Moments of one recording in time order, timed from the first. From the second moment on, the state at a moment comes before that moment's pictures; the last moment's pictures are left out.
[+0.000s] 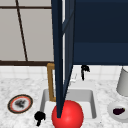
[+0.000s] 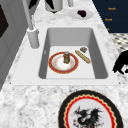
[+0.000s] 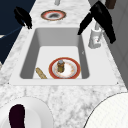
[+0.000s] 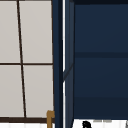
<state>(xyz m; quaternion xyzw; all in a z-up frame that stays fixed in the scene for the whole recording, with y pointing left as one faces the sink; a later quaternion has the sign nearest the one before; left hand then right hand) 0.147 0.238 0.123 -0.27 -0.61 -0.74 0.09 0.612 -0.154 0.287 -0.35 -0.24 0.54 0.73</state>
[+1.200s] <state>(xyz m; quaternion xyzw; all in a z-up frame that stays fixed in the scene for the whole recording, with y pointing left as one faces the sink) 0.147 0.238 0.123 -0.27 -0.61 -0.74 0.09 0.423 -0.167 0.253 -0.32 -0.27 0.53 0.74</state>
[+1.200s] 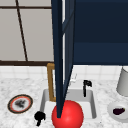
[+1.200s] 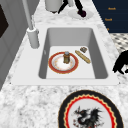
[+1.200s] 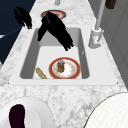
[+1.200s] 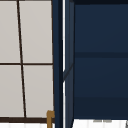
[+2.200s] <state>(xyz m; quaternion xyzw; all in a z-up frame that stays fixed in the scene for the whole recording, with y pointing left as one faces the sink) 0.147 0.238 0.123 -0.27 -0.61 -0.74 0.09 0.316 -0.259 0.242 -0.28 -0.29 0.54 0.74</state>
